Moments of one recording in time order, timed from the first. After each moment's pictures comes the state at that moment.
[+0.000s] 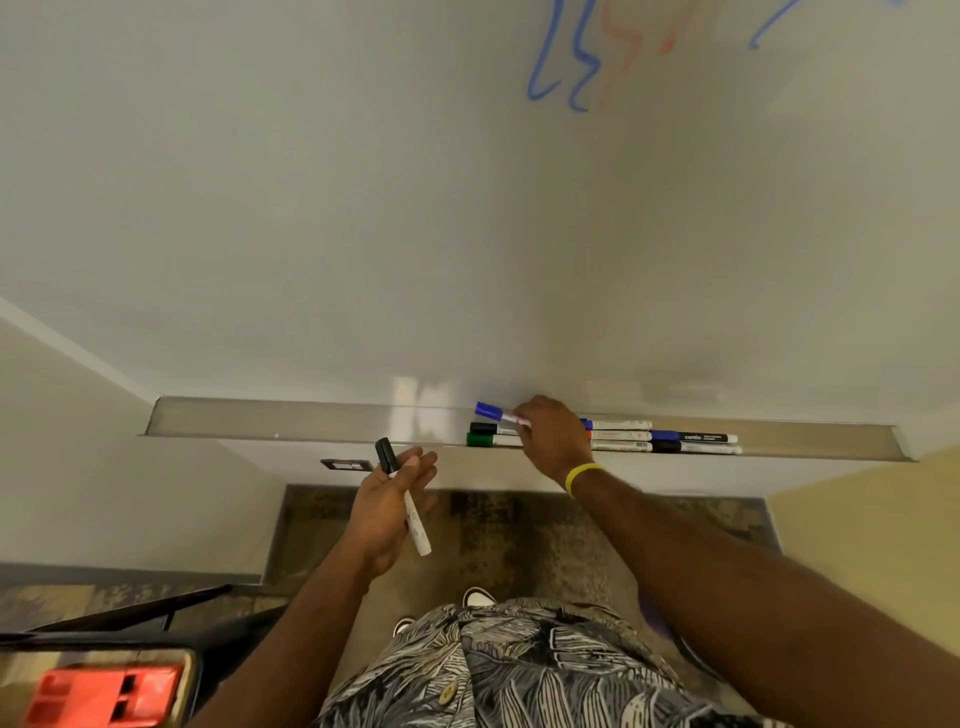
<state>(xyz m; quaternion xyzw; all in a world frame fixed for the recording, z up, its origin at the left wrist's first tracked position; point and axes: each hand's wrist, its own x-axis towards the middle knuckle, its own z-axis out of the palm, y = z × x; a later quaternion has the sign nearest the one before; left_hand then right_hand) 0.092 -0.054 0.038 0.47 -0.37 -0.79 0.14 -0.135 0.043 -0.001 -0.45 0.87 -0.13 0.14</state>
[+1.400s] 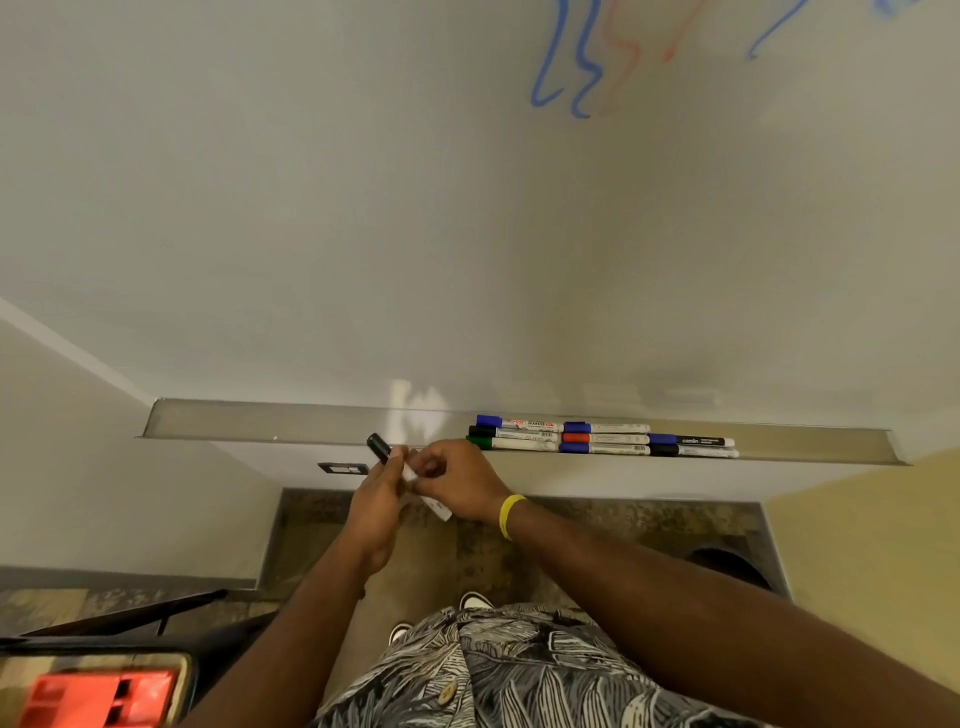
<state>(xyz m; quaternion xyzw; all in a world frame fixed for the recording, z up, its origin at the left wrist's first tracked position) 0.095 -0.062 0.027 0.49 -0.44 -0.74 0.12 -0.027 0.003 0.022 -0.38 0.74 -0.38 0.40</state>
